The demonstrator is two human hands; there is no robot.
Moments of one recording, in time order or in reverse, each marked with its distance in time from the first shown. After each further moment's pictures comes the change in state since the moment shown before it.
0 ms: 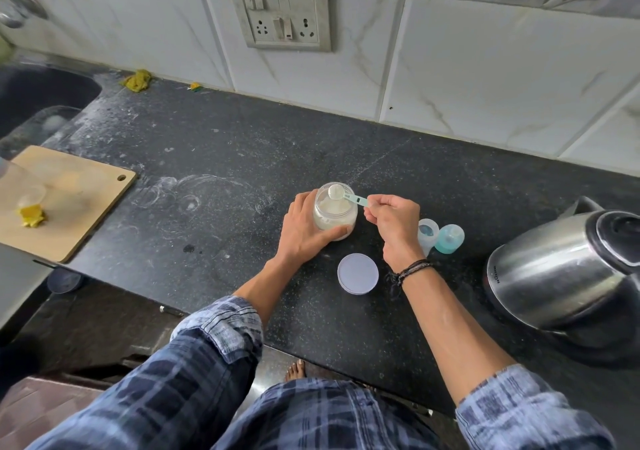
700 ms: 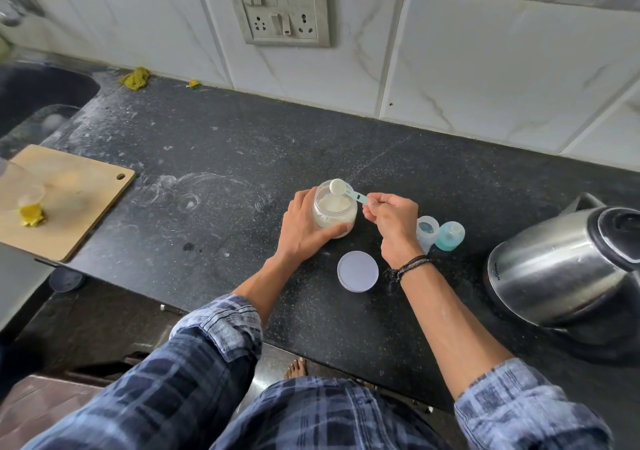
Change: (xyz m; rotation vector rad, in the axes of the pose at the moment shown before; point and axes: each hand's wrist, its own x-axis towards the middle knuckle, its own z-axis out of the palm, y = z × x) left_hand 0.001 0.000 0.000 0.005 -0.005 -0.008; right_hand 0.002 0.003 0.002 0.025 -0.015 0.051
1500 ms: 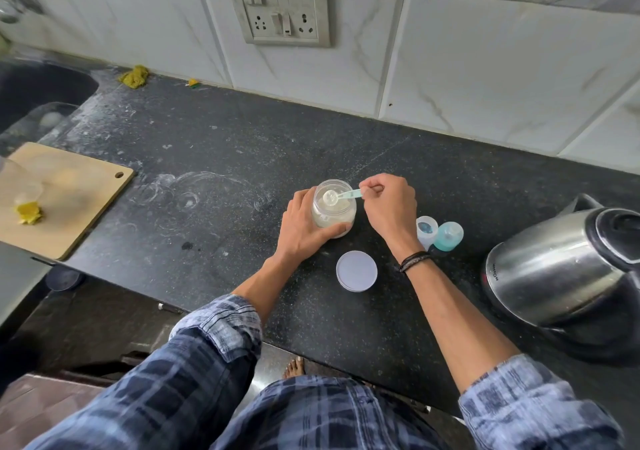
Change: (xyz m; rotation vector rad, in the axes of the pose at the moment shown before) left_hand -0.002 0.001 0.001 -0.013 0.011 -0.006; right_hand -0.017 -0.035 -0.006 -0.569 -0.023 -0.458
